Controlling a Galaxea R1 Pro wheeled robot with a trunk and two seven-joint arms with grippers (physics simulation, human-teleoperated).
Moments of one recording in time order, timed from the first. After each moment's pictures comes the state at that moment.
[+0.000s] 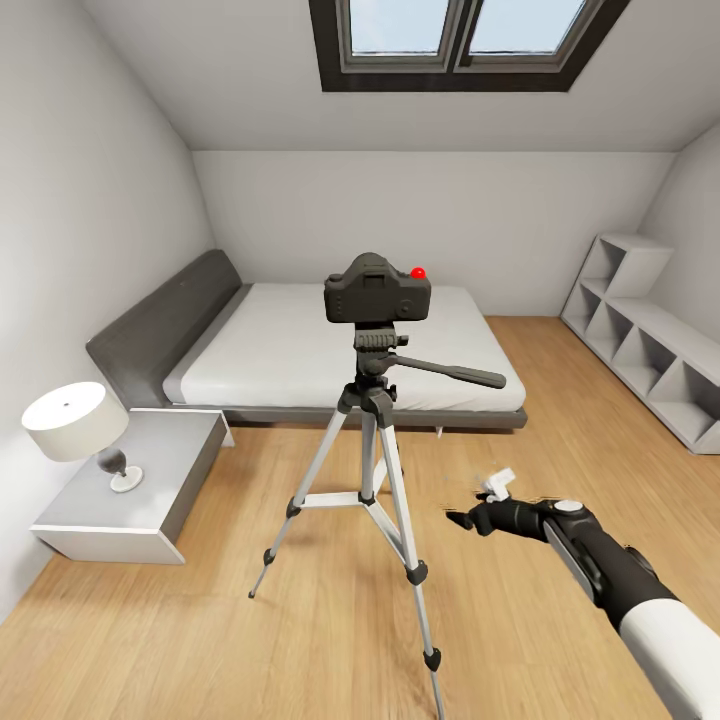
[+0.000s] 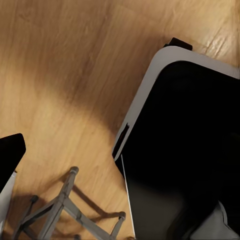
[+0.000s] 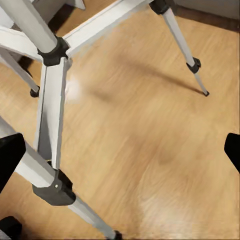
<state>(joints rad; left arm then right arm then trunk) -0.23 0.08 -0.42 -0.01 0.81 -0.06 0.10 -0.69 -0.29 0.24 -0.79 -0.12 0.34 0.65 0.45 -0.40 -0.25</state>
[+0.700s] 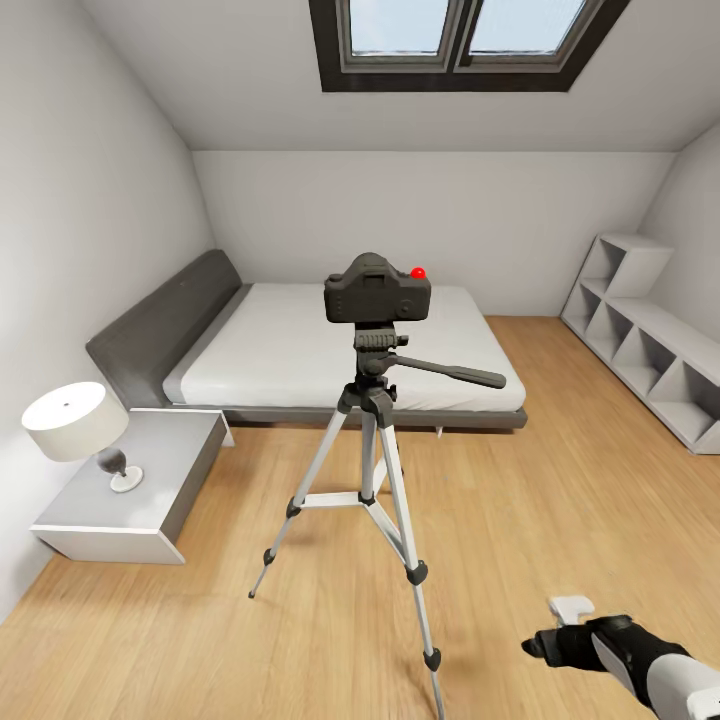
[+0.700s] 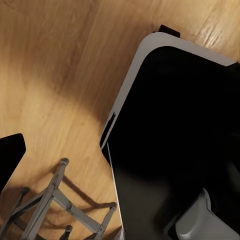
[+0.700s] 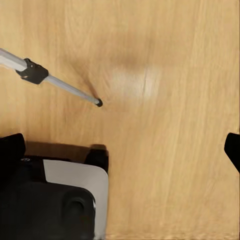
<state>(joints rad) -0.23 0.04 -0.43 0.00 0.82 -0.05 0.10 -0.69 -0.29 0.23 -0.08 -0.13 0.26 0.37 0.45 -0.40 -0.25</state>
